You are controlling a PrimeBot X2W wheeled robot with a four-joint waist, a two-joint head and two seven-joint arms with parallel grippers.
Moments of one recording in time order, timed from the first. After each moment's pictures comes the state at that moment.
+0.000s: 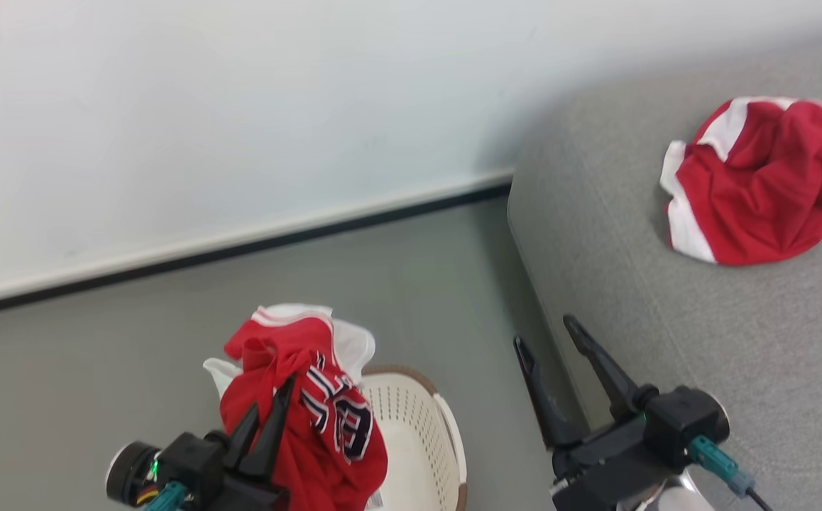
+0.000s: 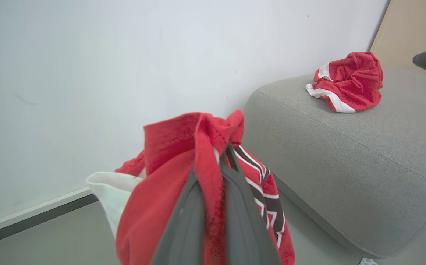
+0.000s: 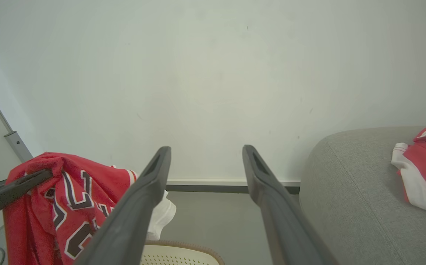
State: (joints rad) left arm -0.24 0.15 -0.29 0.17 -0.14 -0.06 -0.26; right arm -0.21 -0.20 0.50 0.09 0.26 0.13 -0.26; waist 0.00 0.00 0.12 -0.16
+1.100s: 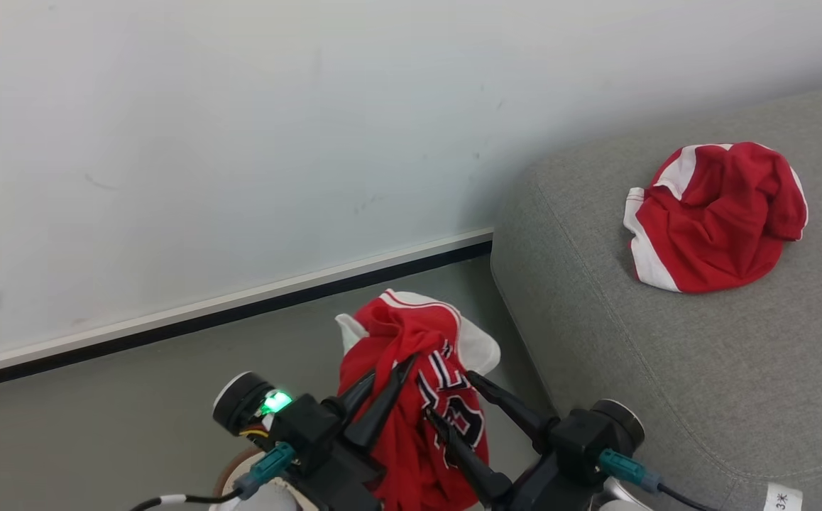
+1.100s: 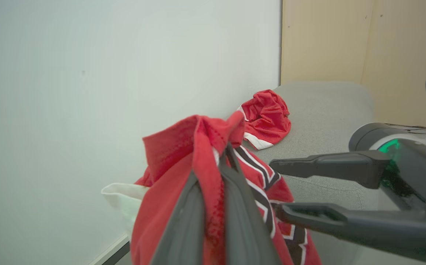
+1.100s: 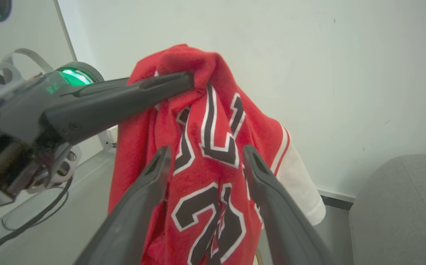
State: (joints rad) left arm -0.38 0.10 -0.48 0.19 -0.09 -0.13 -0.26; right arm -0.33 -0.31 0.90 0.22 0.41 0.13 -0.26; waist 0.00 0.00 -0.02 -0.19
